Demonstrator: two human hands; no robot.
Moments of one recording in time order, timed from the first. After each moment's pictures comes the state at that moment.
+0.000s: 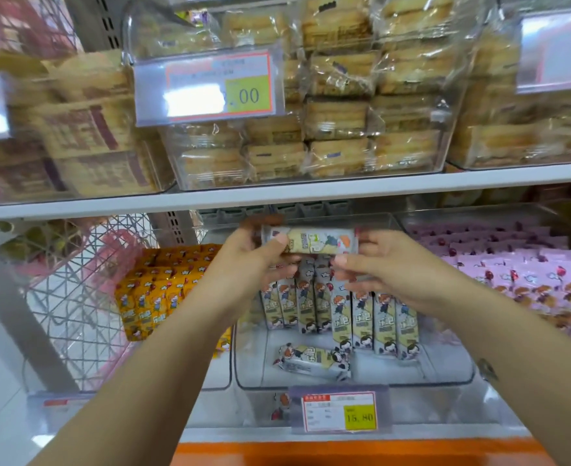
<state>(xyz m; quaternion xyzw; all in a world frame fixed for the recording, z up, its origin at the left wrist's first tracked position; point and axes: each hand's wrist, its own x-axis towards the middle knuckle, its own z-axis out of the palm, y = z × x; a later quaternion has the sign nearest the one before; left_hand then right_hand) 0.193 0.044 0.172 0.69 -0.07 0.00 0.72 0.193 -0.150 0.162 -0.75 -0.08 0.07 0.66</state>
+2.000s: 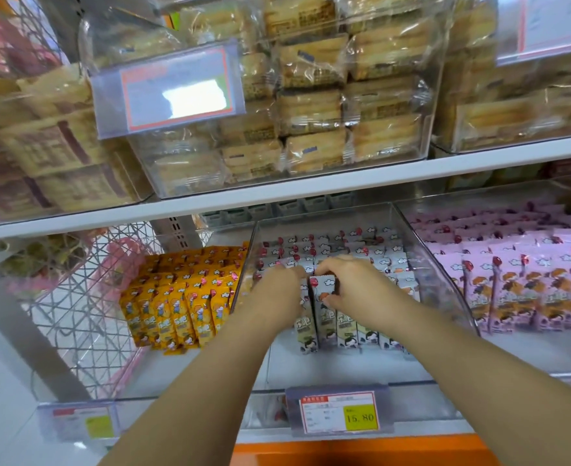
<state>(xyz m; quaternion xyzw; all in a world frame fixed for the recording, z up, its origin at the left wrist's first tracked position) 0.221 0.010 0.131 0.99 -0.09 -0.07 0.08 0.218 -0.131 0.109 -0.95 -0.17 -0.05 0.27</state>
